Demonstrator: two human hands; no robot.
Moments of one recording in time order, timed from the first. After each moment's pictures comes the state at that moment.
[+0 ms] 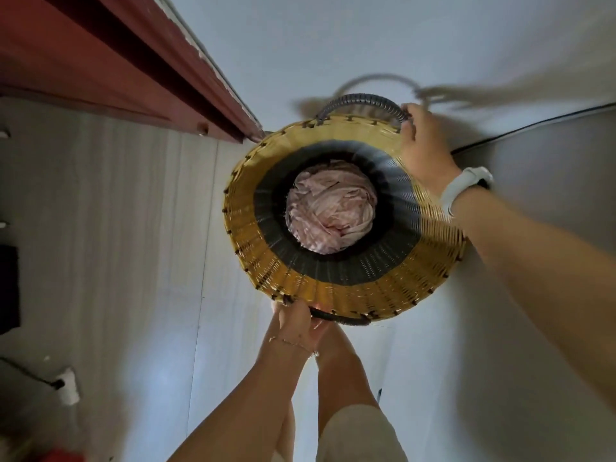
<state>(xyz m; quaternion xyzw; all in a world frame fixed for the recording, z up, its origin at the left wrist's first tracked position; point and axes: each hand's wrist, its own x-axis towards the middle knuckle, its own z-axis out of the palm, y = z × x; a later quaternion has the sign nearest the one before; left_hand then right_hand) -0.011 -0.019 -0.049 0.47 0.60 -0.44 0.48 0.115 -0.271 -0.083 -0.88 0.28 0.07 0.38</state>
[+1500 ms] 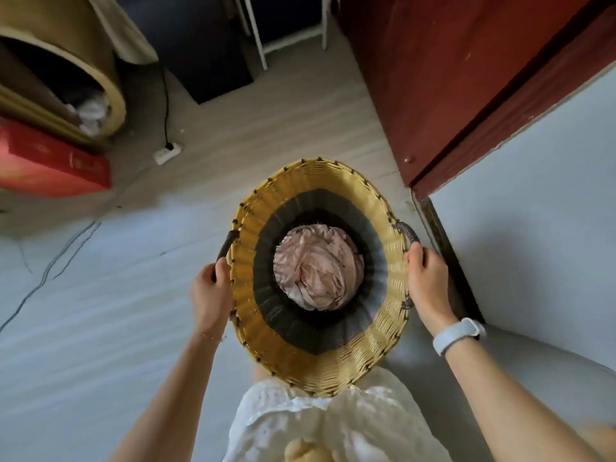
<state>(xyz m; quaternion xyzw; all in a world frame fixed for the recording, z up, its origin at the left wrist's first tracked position) -0.245 0.163 0.164 0.66 0.63 0.08 0.41 -0.056 -0.052 0.151 -0.86 -0.01 0.24 0.45</state>
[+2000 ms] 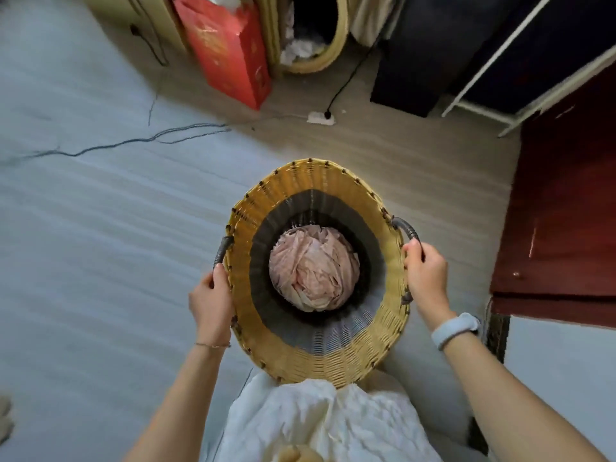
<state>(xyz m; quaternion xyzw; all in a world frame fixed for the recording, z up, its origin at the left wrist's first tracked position) -0.554 0.217 0.170 0.32 0.81 0.28 0.40 -0.268 0.186 0.174 -0.83 -0.30 0.32 0.34</state>
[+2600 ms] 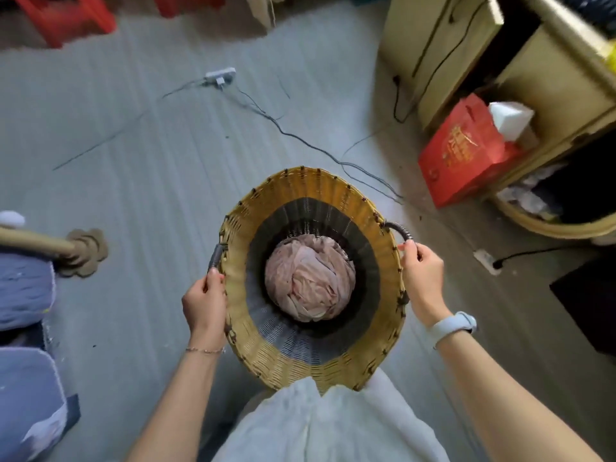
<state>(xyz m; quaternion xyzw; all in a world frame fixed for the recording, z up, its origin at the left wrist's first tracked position) -0.799 0.295 0.199 -0.07 0.83 0.49 0.24 -0.594 0.483 0.197 -0.64 -0.57 0.45 0.23</state>
